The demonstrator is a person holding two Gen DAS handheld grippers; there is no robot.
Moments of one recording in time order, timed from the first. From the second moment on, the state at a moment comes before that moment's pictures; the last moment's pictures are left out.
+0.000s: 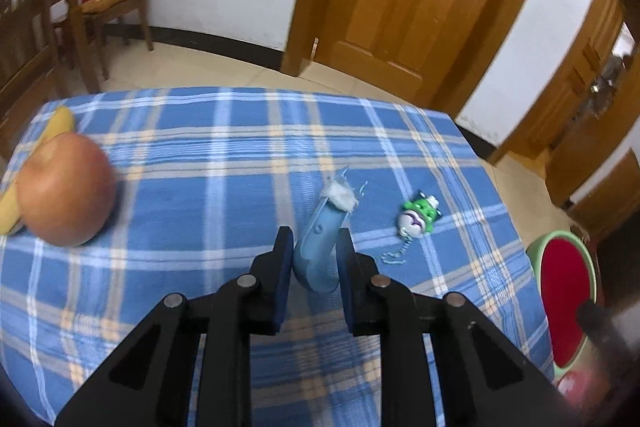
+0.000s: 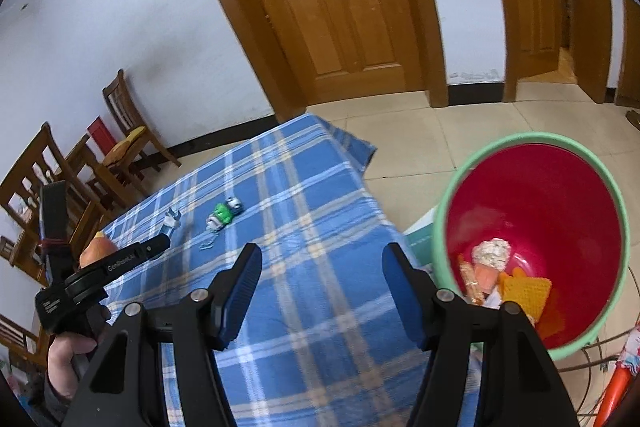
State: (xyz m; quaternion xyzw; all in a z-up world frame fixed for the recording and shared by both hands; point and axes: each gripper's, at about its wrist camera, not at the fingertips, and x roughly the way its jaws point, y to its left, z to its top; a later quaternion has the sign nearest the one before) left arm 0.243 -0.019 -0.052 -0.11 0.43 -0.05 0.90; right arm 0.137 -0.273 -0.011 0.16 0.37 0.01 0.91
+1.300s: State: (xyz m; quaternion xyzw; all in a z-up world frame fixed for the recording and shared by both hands) left arm 0.242 0.023 -0.057 -0.18 0.41 -0.01 0.89; right arm 0.253 -0.157 -0.058 0.06 0.42 0.02 0.90
